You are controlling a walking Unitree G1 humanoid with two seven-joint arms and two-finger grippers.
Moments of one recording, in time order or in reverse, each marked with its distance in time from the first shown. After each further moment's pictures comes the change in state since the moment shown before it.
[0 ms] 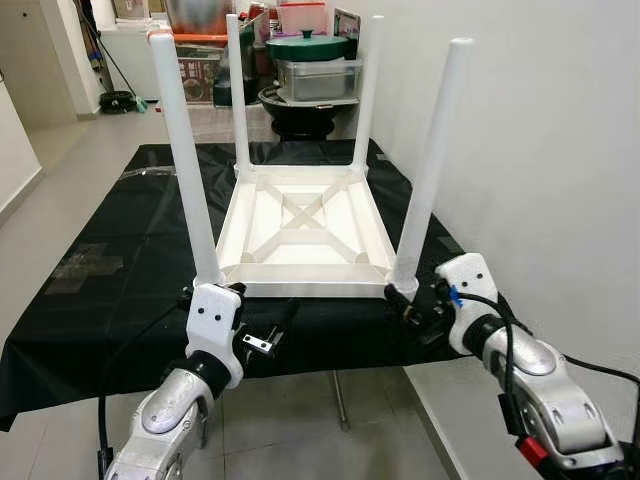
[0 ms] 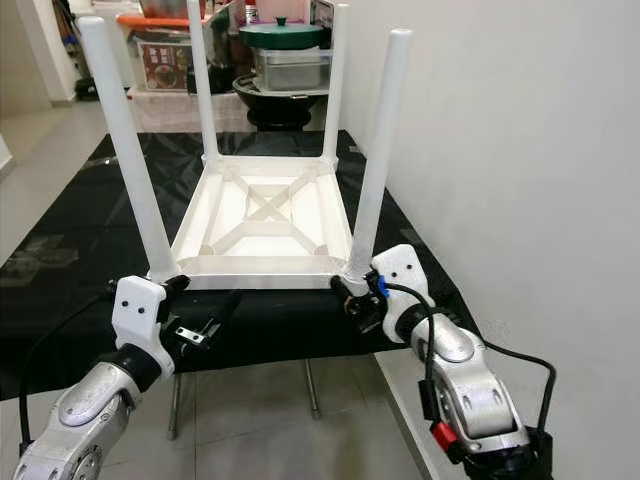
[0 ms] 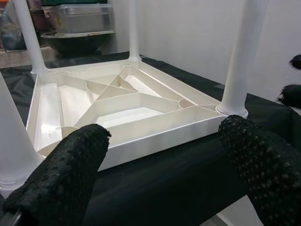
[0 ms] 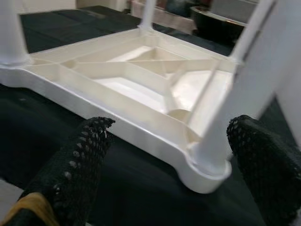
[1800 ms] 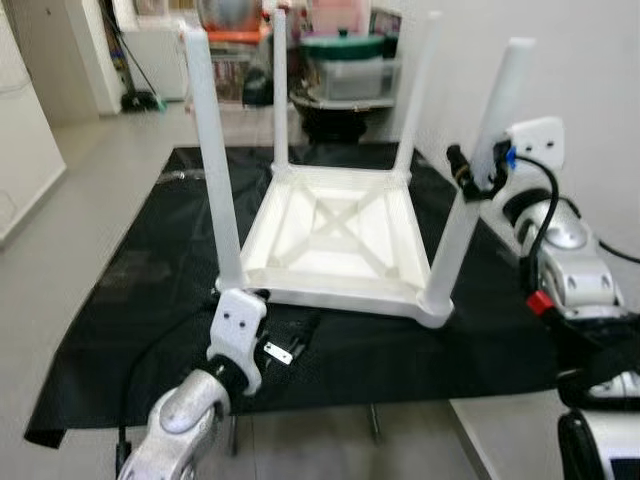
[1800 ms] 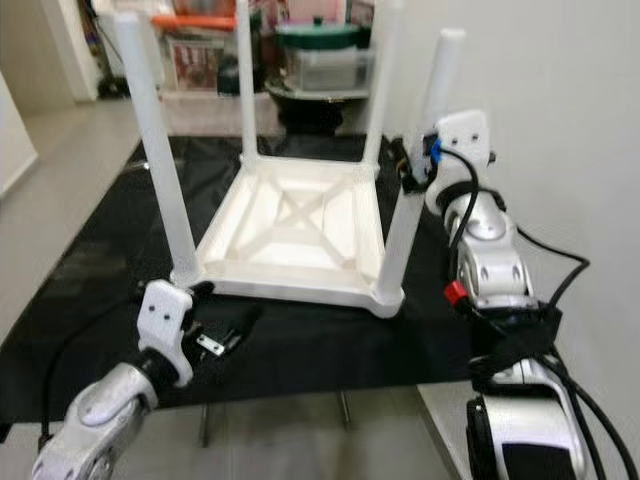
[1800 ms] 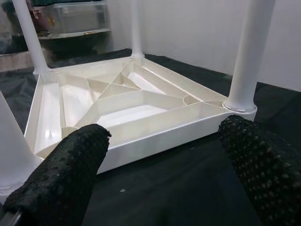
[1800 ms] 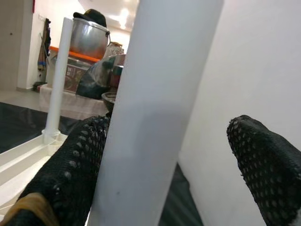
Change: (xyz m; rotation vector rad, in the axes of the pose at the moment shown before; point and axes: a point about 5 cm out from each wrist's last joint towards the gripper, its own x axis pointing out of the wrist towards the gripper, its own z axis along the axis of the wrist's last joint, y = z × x) left arm 0.005 -0.016 -0.004 0.043 0.023 -0.109; right arm 0.032 -0.114 0.101 -0.066 -0.284 -0.470
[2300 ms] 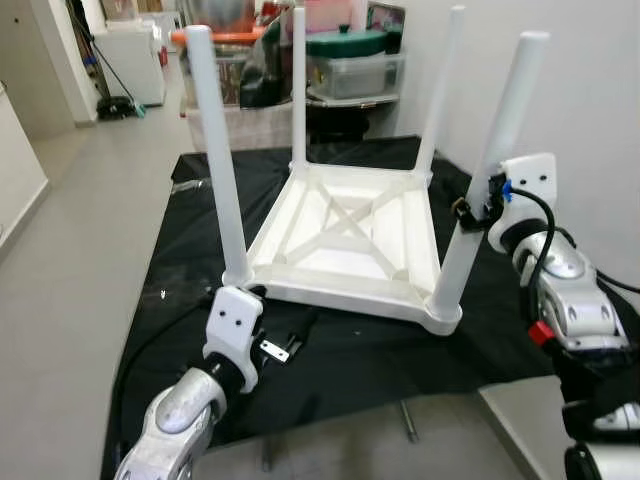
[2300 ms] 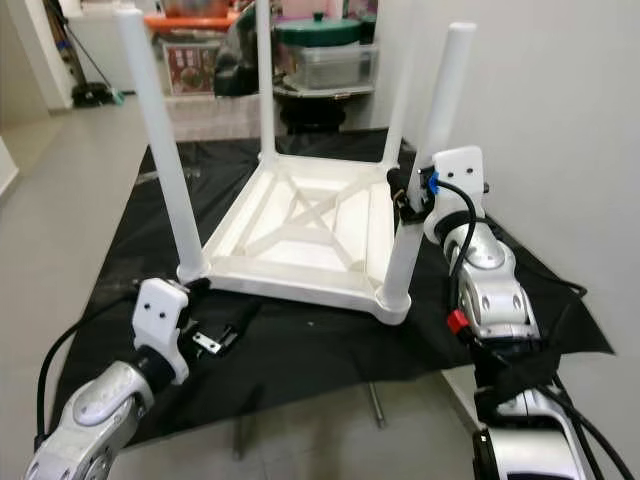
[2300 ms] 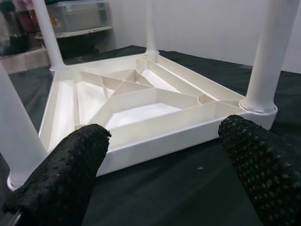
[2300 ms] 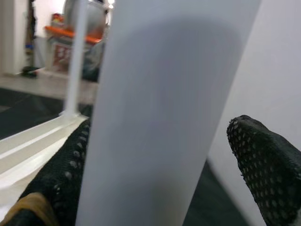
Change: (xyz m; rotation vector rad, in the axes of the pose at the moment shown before) left arm -0.002 0.002 0.003 0.008 -0.014 -0.001; right arm -0.009 -0.001 -0.012 -0.005 0.032 0.014
